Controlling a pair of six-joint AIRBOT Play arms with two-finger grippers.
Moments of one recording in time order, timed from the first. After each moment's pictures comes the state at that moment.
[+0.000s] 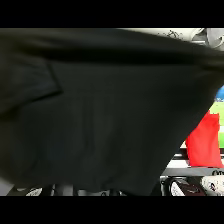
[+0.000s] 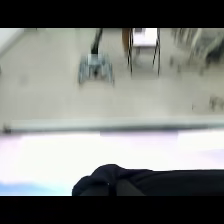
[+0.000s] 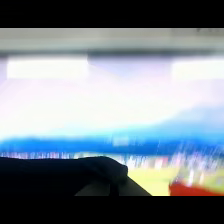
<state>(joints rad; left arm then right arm) 0.15 -0.83 1.88 1.36 -1.36 -1.51 -0.23 -0.94 1.81 -1.33 1.52 1.48</state>
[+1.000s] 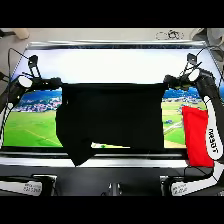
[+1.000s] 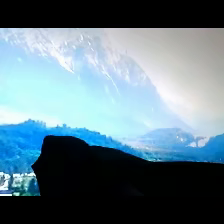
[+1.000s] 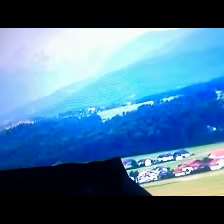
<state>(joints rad) 0.05 -1.58 1.36 1.10 -0.67 -1.38 -0.12 -1.66 1.52 -1.35 0.86 1.64</state>
